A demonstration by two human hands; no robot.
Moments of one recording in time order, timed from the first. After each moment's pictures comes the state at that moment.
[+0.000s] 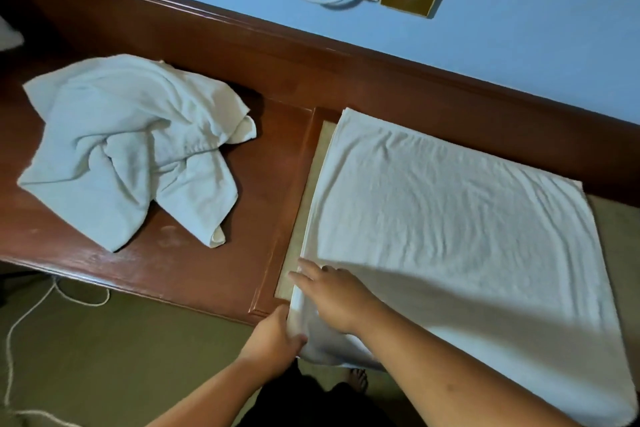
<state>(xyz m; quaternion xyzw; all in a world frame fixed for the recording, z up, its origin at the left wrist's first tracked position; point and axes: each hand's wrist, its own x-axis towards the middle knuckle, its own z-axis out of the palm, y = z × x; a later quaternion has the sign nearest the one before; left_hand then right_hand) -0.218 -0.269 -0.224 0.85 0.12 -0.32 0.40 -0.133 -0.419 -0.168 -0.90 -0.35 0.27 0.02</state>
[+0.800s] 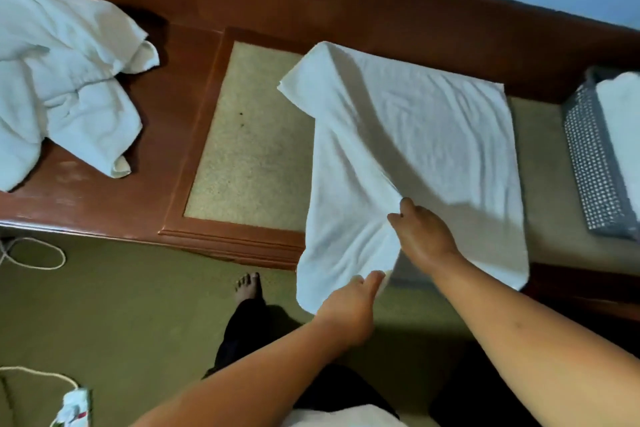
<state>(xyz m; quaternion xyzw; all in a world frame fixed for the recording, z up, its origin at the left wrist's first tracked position) -0.296 -0.531 -0.181 0.84 -0.13 -0.42 0.32 -0.204 -0.707 -0.176 -0.97 -0.13 0.14 -0.15</state>
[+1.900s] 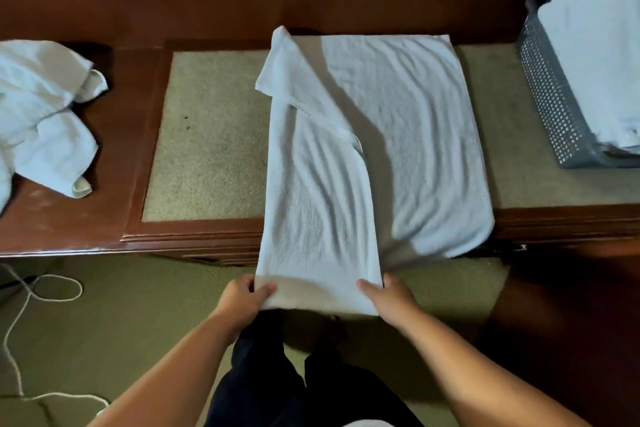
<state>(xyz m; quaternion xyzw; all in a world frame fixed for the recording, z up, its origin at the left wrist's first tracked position) -0.337 -0.471 -0.240 0.80 0.24 -0.37 0.42 -0.378 -0.753 -0.239 -0.75 0.34 0.31 0.48</state>
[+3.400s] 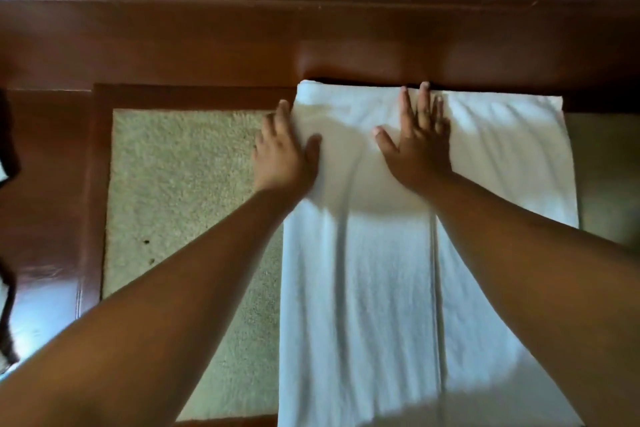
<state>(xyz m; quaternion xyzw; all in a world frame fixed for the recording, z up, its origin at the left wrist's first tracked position) 0.163 -0.573 -0.262 0.95 0.04 -0.12 0.29 0.152 -0.799 -0.283 -0.98 0.11 0.08 0.13</state>
